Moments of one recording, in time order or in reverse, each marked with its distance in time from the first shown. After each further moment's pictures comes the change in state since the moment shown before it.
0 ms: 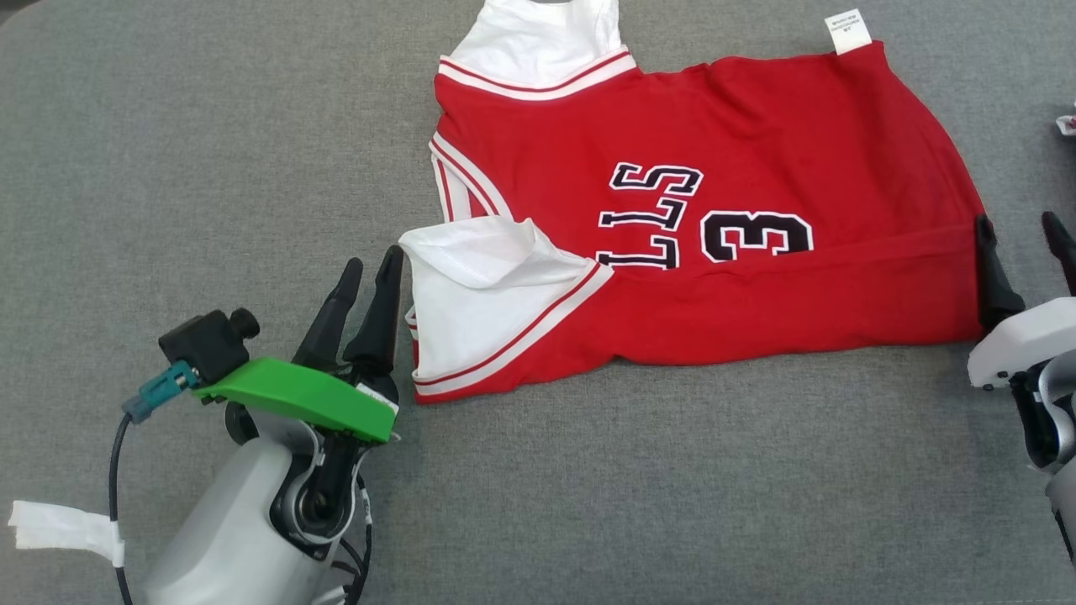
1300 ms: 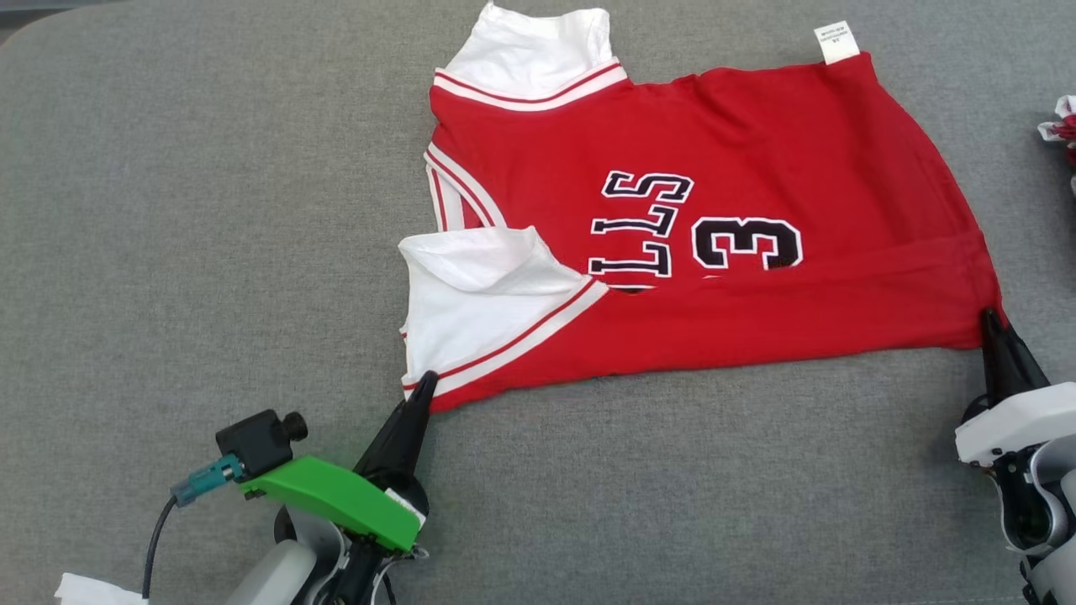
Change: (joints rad) left arm 0.170 0.022 -0.098 -0.074 -0.148 -0.002 0.059; right arm 0.166 0.015 0.039 -0.055 0.368 0.000 -0.017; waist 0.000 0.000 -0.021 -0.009
